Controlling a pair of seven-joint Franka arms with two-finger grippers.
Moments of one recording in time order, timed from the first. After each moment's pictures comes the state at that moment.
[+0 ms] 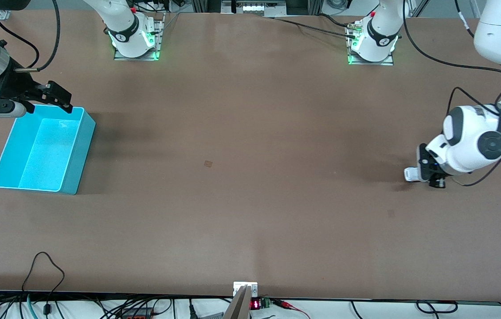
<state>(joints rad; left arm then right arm) 0.27 0.51 -0.06 -1.99 0.22 2.45 1.65 0.04 -0.04 0.05 -1.70 -0.01 1.68 0.08</state>
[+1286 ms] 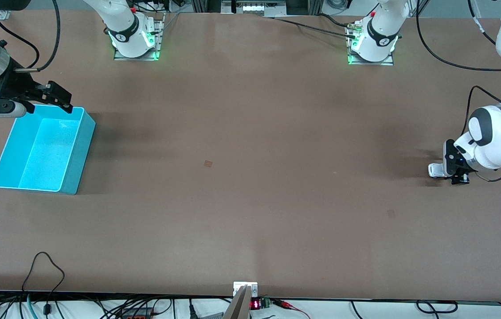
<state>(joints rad) 0.42 0.57 -0.06 -1.95 0.22 2.44 1.84 0.04 -0.04 0.05 -1.70 -0.01 1.68 0.08</state>
